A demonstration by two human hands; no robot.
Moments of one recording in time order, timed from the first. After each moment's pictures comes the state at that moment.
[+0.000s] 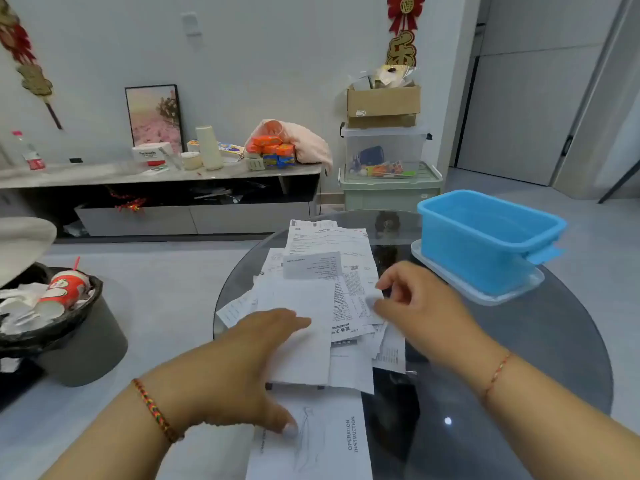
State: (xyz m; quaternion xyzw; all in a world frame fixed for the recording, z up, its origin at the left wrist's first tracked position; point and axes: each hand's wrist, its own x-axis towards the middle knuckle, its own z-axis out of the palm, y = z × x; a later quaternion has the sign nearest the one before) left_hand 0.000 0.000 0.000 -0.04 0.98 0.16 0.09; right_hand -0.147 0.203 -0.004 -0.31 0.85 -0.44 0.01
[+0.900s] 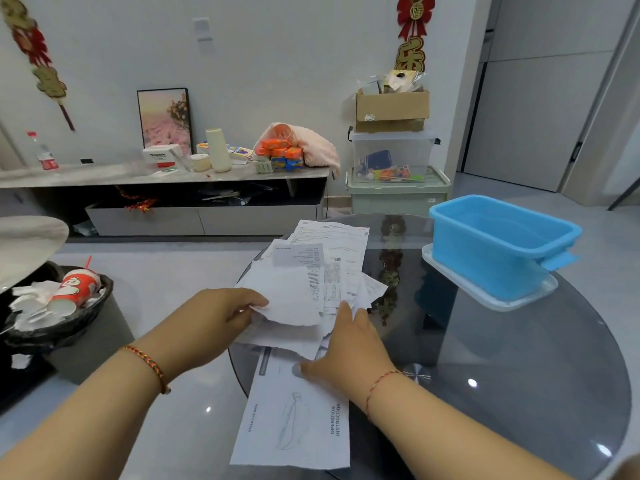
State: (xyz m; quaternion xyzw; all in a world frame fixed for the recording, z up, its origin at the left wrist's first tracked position) left_hand -0.013 -0.061 0.001 -0.14 0.98 0.15 -0.09; right_hand -0.111 0.112 -0.058 -0.28 0.91 -0.28 0.15
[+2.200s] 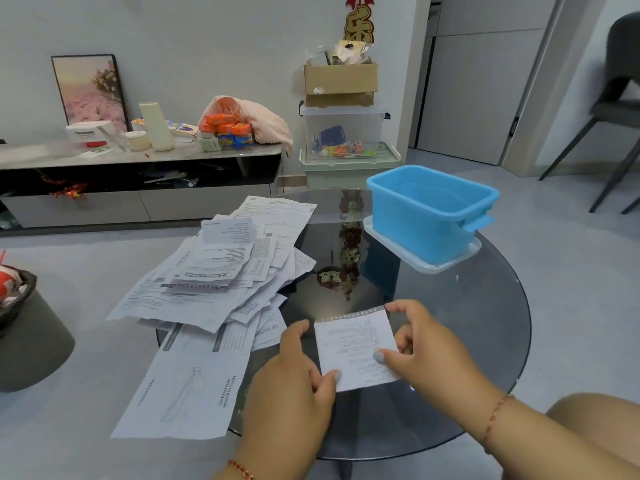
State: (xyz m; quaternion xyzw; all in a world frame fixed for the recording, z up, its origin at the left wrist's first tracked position) left_hand -0.020 0.128 -0.072 -0.20 0.92 0.31 -0.15; right_hand -0.127 0.275 -0.061 -0.22 0.90 -0.35 0.09
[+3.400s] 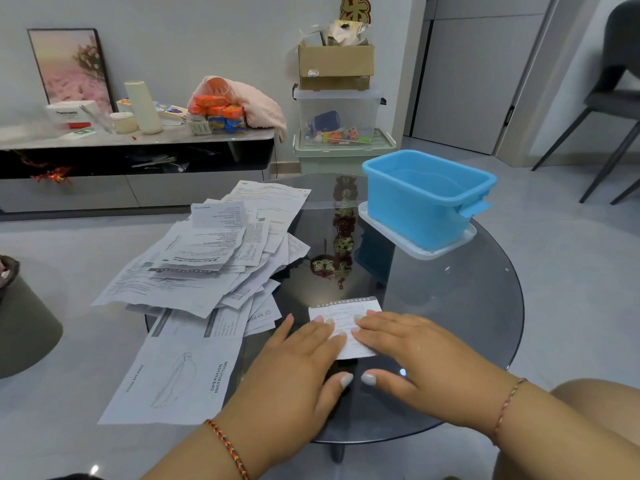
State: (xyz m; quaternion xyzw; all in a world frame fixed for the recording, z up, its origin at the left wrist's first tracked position) left_hand -0.031 0.104 -0.091 0.08 0.99 0.06 -0.13; right_hand -0.128 0.295 -0.069 -0.49 0.86 -0.10 0.03
